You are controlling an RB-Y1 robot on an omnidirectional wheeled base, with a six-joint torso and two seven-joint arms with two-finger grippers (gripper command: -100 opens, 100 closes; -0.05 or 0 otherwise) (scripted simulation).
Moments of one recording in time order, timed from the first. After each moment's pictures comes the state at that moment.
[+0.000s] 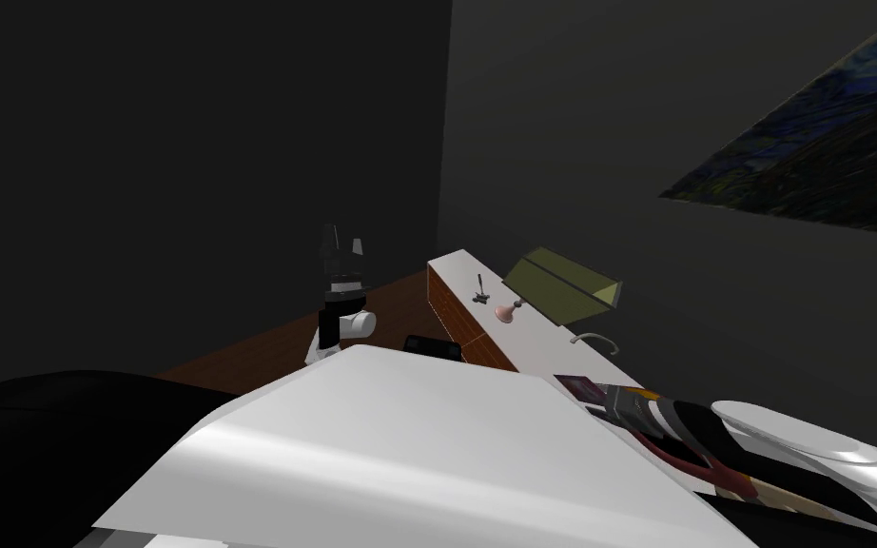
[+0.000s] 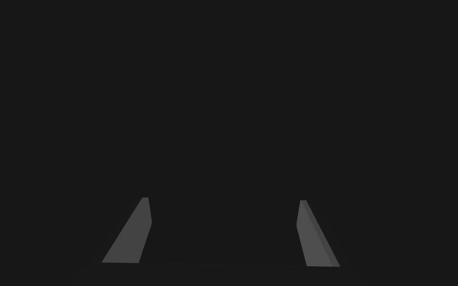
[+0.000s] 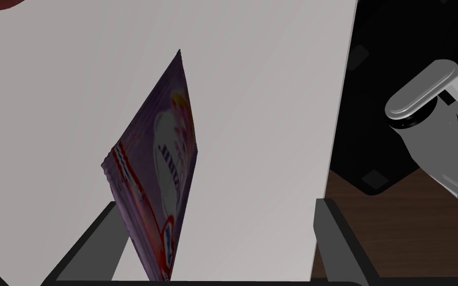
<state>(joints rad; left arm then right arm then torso) 0.47 -0.03 0.06 -2.28 0.12 -0.44 -0.03 0.49 -1.70 0.63 -1.27 0.62 -0.65 0.17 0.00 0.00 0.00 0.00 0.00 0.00</state>
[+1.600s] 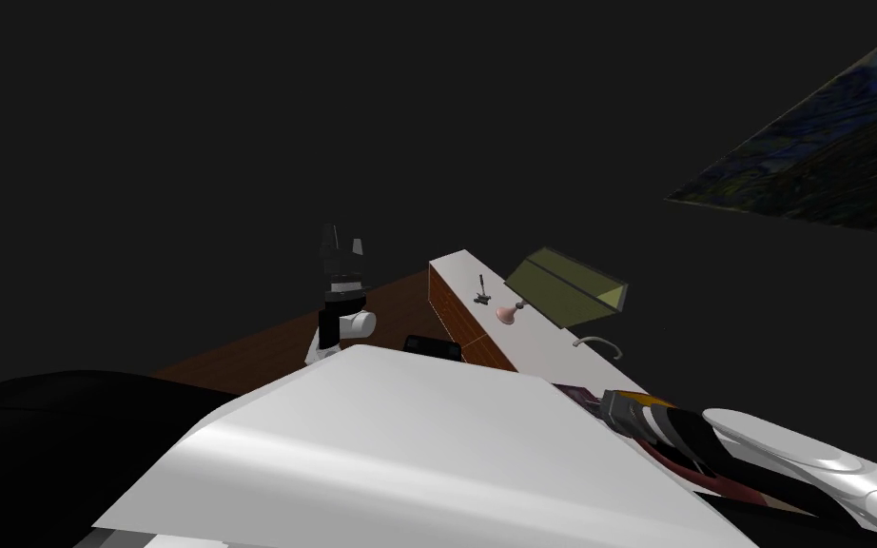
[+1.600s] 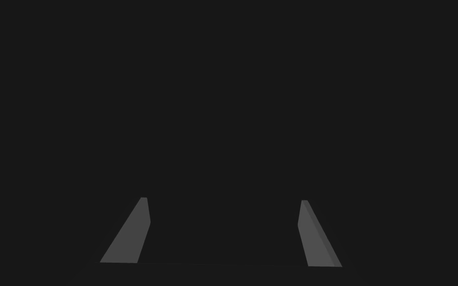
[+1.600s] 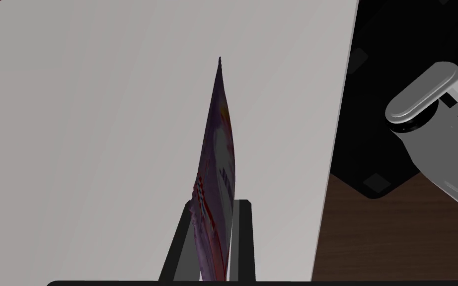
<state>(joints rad) 0.47 -0.03 0.06 -2.28 0.12 -0.44 -0.03 0.49 -1.64 0.65 -1.25 0.64 -0.62 0.18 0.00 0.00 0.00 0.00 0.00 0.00</state>
